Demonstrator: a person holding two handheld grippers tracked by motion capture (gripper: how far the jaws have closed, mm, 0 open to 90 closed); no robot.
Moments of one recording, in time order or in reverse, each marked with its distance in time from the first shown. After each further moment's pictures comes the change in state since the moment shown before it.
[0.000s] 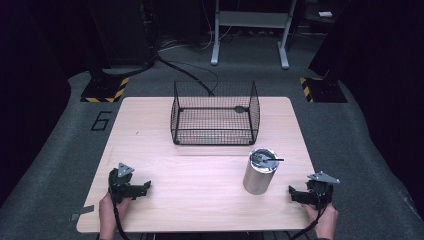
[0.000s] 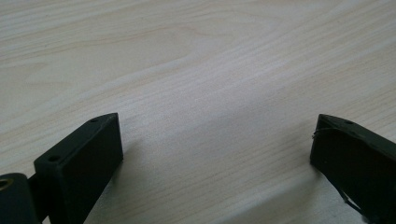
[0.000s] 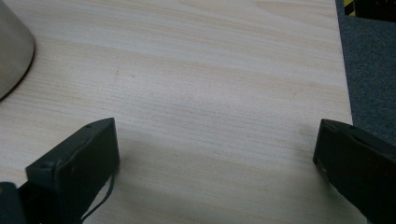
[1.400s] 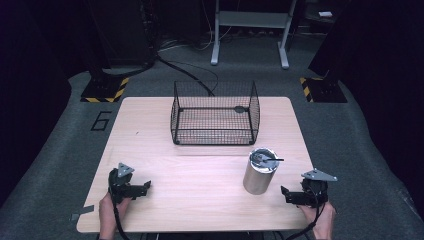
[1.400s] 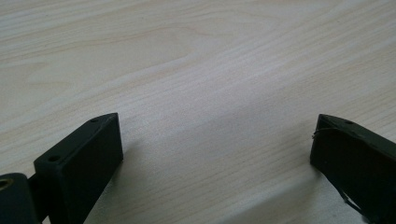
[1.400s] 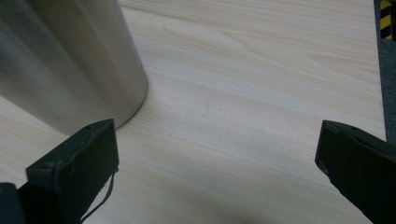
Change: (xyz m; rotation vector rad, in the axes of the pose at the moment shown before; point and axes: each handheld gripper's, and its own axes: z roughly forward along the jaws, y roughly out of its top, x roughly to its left) left arm 0.000 0.000 0.000 0.000 0.000 0.000; right arm 0.035 0.027 -0.038 -0.029 0.113 -0.075
